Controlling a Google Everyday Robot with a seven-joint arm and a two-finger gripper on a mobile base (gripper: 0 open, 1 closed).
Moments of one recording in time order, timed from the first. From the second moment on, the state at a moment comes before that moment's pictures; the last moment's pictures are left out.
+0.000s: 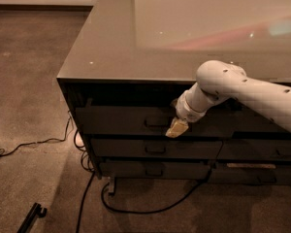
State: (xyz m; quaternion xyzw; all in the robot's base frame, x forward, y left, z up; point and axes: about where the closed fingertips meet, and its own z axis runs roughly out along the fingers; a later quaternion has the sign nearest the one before) arm 0.605 -0.106 0.651 -0.64 0.73 0.10 0.20
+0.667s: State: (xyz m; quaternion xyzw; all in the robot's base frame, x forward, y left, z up) arm 0.597 -0.105 0.652 -0.65 0.73 0.09 0.19
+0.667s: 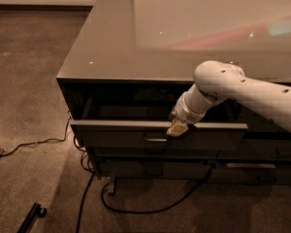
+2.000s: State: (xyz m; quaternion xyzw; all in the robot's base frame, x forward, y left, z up) arm 0.582 -0.111 0.659 -0.64 0.74 0.10 0.19
